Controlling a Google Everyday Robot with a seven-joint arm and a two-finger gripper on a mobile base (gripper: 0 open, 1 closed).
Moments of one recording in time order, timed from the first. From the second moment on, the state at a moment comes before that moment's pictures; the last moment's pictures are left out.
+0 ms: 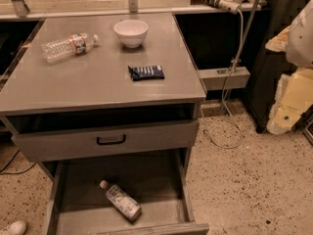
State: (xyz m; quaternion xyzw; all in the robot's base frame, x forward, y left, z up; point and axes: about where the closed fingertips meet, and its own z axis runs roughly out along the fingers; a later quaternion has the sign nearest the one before) arm 0.438 -0.216 0.979 -0.60 0.78 -0.04 0.16
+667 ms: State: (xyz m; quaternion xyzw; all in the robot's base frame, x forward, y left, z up) arm 0.428 -0.206 0.972 -0.61 0.77 -0.04 0.17
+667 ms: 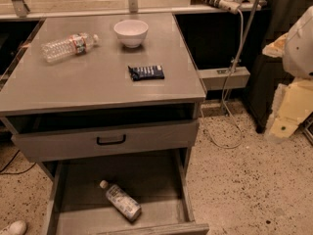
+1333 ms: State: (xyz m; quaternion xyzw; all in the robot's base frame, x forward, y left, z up) arm 0.356 -0.147 0.893 -0.64 0.76 -0.01 0.13
